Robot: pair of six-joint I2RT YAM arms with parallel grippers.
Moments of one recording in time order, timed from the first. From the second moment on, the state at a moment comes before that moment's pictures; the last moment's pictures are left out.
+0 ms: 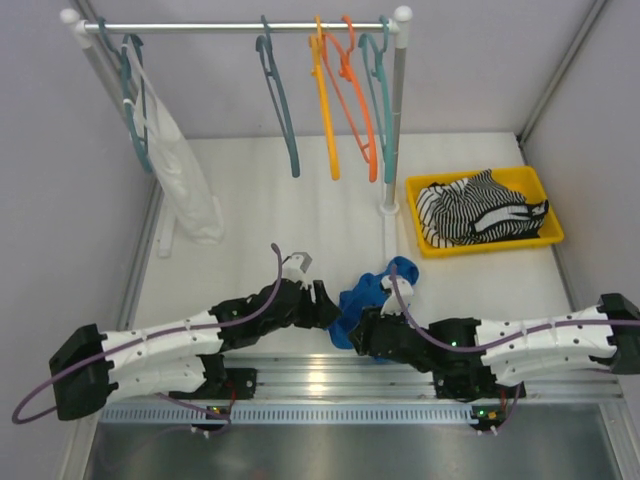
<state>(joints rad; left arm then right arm) -1.08 0.95 0.47 -0.11 -0.18 -0.88 1.54 1.01 0.62 -0.40 0.61 1.17</state>
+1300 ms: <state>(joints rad) -1.08 1.25 0.52 0.04 -0.04 -0.89 0.64 1.21 0.77 -0.42 0.20 0.65</state>
